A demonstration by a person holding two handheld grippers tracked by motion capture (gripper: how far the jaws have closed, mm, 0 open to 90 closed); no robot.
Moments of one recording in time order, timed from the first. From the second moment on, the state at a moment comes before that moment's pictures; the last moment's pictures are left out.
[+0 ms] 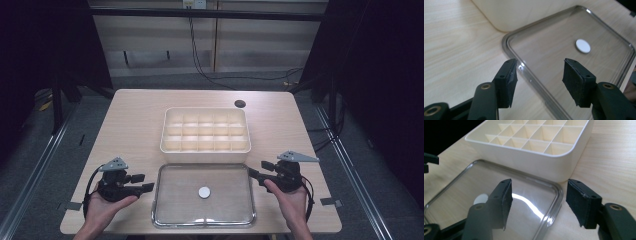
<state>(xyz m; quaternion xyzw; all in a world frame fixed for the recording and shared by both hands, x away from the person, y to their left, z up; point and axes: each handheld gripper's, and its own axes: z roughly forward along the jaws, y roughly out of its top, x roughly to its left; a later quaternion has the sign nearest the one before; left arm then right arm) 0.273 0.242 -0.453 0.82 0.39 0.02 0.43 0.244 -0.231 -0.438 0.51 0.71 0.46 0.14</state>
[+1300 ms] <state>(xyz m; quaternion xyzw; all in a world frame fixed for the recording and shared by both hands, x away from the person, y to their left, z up) 0.283 0.218 -0.494 0.85 0.38 0.00 0.38 0.266 -0.218 -0.492 0.53 0.76 0.36 0.12</state>
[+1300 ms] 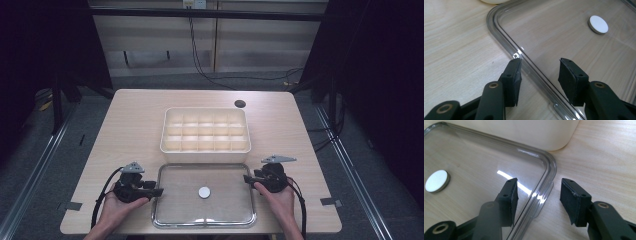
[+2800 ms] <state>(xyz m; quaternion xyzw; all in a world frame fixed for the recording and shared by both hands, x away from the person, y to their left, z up) 0.277 0.216 -0.494 0.84 0.38 0.00 0.38 0.256 -0.244 -0.507 0.60 0.61 0.52 -0.04</state>
